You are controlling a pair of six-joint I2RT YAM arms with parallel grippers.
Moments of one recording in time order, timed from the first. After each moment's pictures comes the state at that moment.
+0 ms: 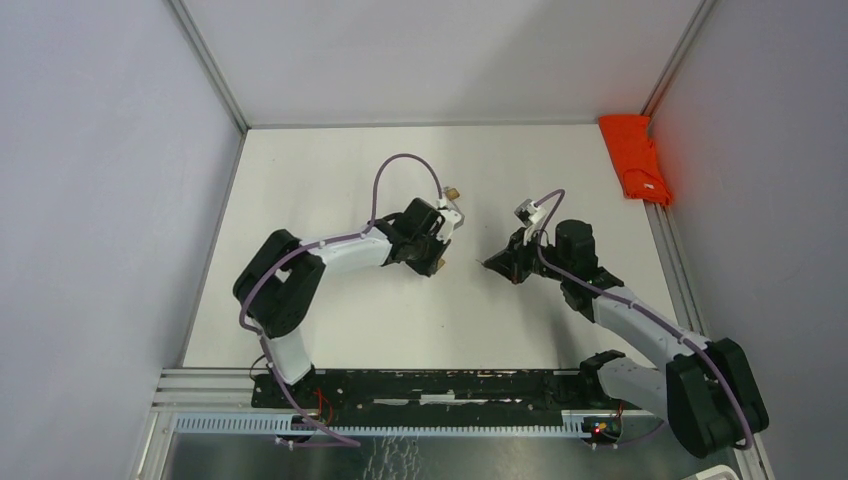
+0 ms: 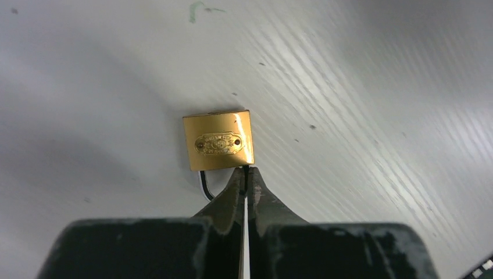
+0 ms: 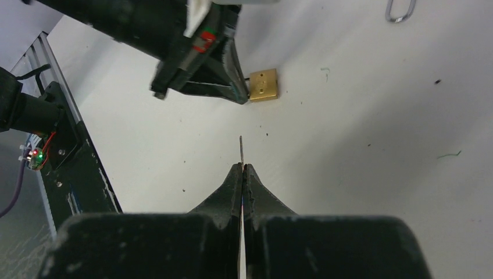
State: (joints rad) left arm -0.72 1.80 1.08 -0.26 0.13 -0.03; right arm 0.36 1.07 0.45 0.23 -0.62 0.19
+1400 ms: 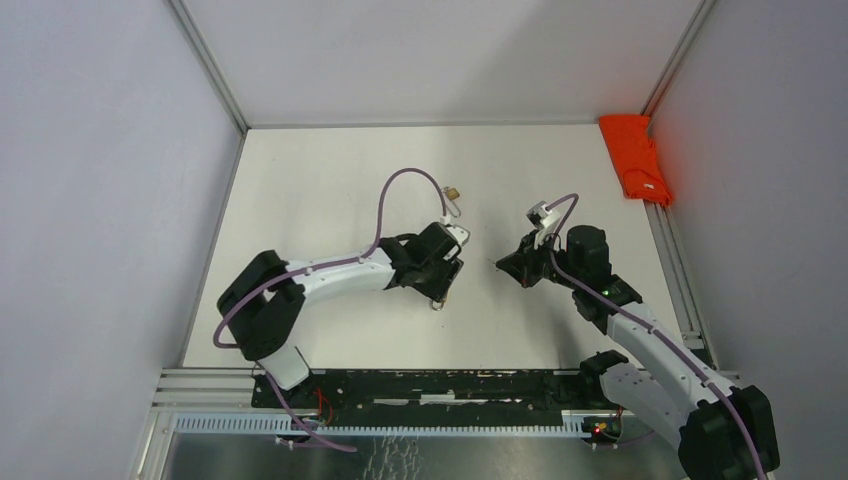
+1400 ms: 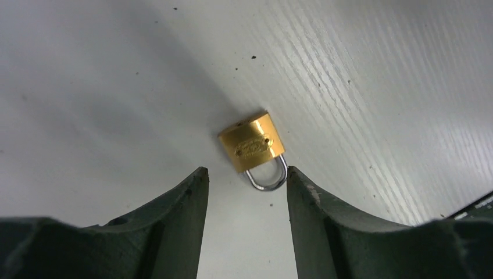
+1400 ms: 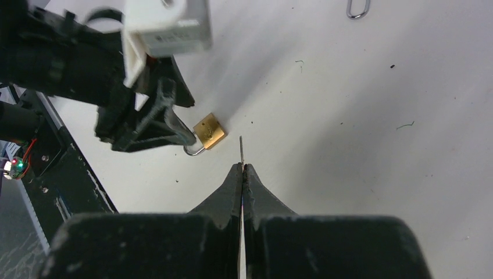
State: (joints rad) left arm -0.91 1.63 1.03 -0.44 -0.06 -0.26; right arm 0.36 0.89 0.47 0.00 -0.51 0.17
